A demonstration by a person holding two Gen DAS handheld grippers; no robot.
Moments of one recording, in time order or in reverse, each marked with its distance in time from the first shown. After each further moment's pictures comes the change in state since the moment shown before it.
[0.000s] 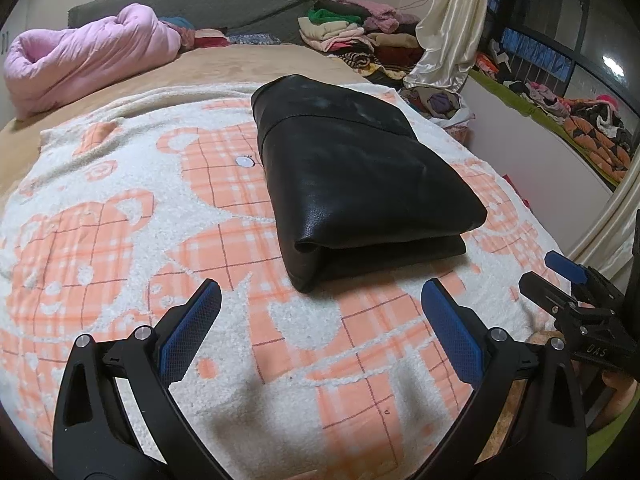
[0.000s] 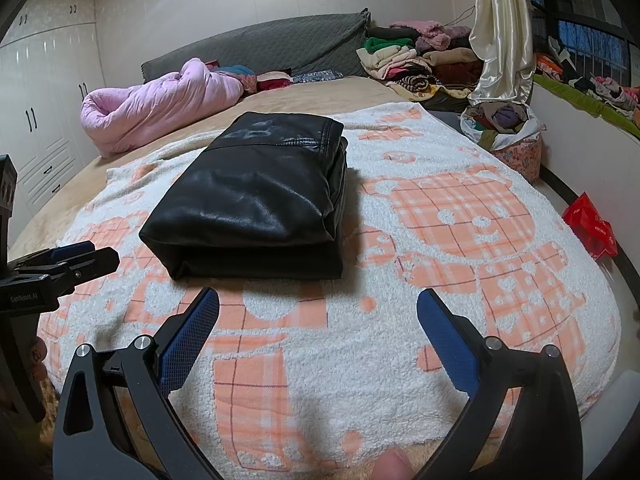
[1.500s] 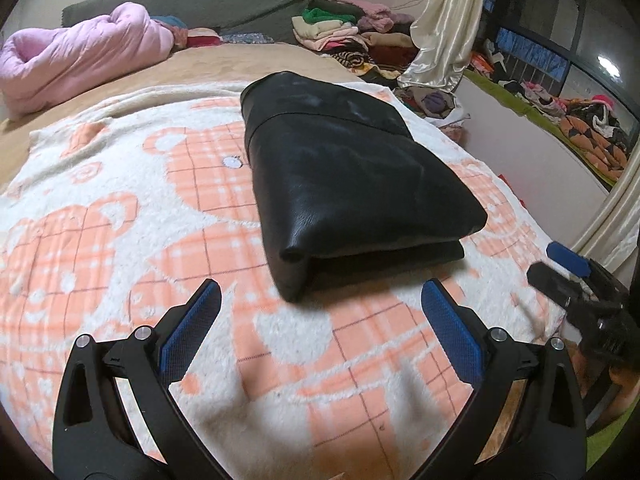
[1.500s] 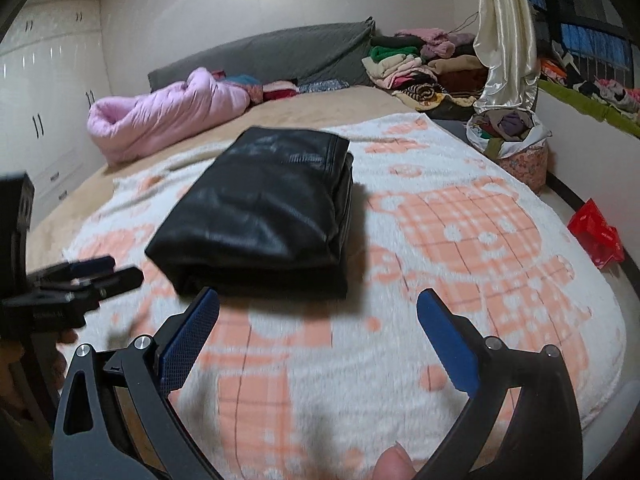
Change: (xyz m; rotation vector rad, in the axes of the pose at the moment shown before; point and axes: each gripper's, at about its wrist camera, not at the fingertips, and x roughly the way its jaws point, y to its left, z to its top) left arm 0.017 0.001 0.008 0.001 -0.001 -0.028; right arm -0.001 0.002 0.008 -0.014 -0.026 0.025
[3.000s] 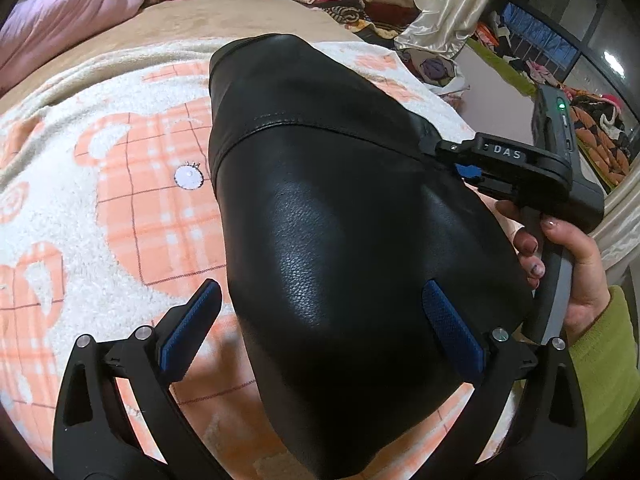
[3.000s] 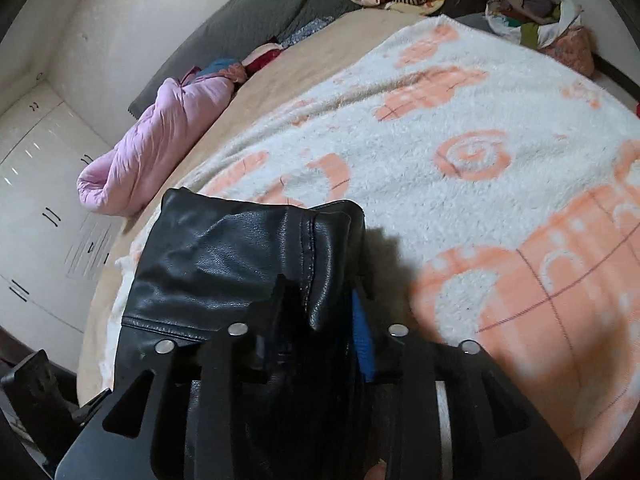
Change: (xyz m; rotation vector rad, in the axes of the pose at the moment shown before) left arm 0.106 0.023 0.077 -0.018 0.191 -0.091; right arm 0.223 -0.080 0.131 0.354 0.214 0.252
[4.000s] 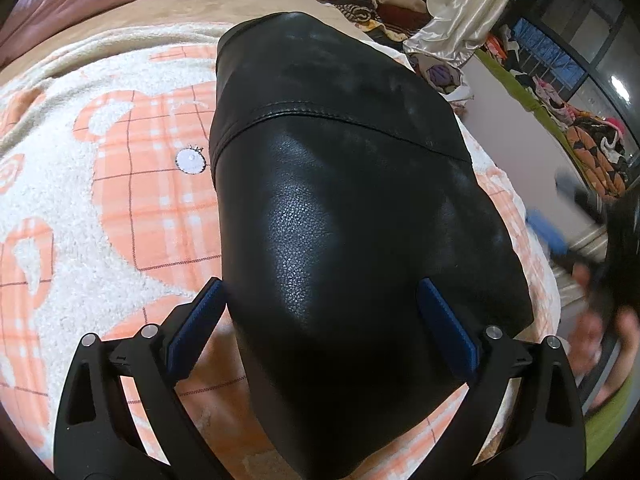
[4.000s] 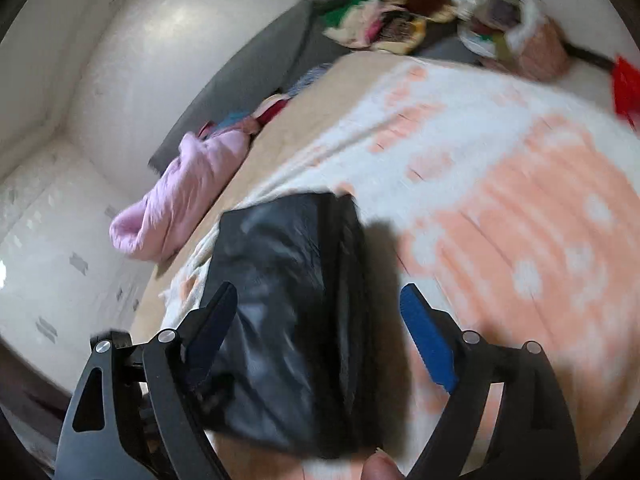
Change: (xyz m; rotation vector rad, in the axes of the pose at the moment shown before) left arm -0.002 0.014 -0.008 -0.082 0.014 -0.031; right arm -0.115 0.016 -0.020 0.079 -0.152 0.079
